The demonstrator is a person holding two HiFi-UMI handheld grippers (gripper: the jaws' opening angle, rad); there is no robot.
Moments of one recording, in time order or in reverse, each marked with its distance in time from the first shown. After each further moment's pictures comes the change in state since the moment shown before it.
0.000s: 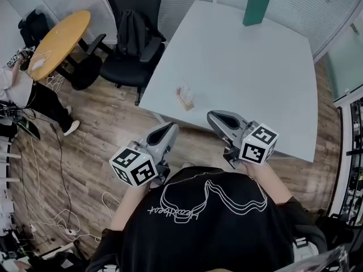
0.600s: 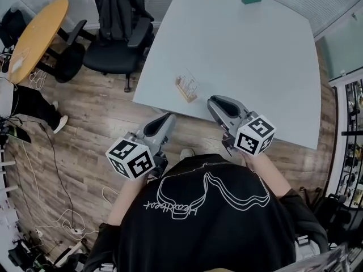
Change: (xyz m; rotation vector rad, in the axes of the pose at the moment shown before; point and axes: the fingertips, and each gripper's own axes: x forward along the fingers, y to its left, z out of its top) left arm 0.023 0.086 -0.017 -0.099 0.089 -0.048; right arm 0.054 -0.072 -0.039 -0.029 0.052 -0.240
